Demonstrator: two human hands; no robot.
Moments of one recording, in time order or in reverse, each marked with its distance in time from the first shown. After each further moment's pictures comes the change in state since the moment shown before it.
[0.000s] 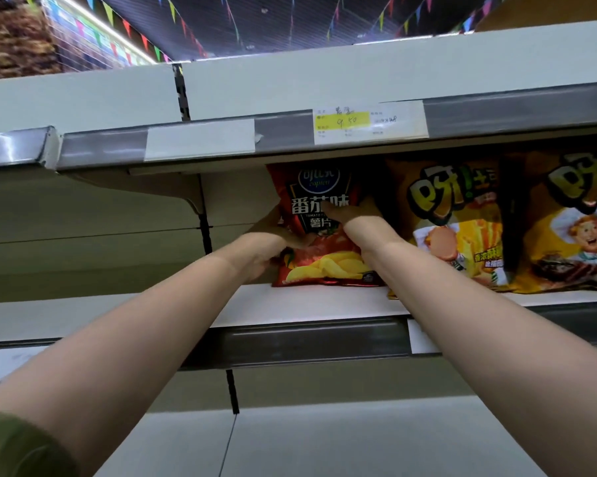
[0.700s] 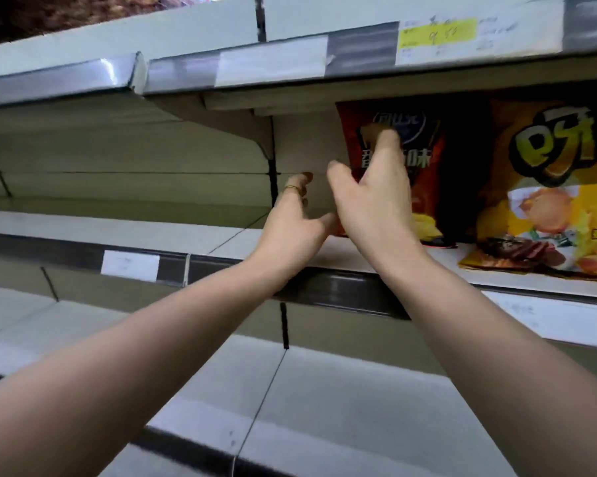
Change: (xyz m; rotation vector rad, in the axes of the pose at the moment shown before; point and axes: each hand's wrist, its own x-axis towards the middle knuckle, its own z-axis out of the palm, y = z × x) left_hand -0.072 -0.028 0.005 0.148 0.454 0.197; right_hand -0.089 -0.010 0.036 -0.219 -0.015 -0.486
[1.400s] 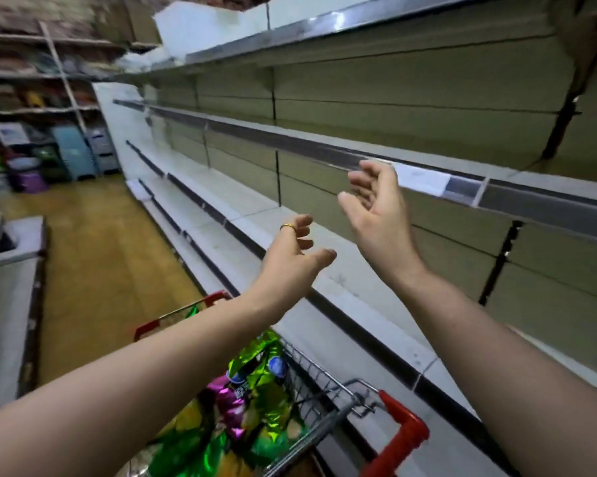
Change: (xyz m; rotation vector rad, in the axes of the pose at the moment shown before) left_hand -0.211 -0.070 -0.229 0.128 0.499 -0.405; right_hand -0.182 -0.112 0.180 0.589 -0.686 0.029
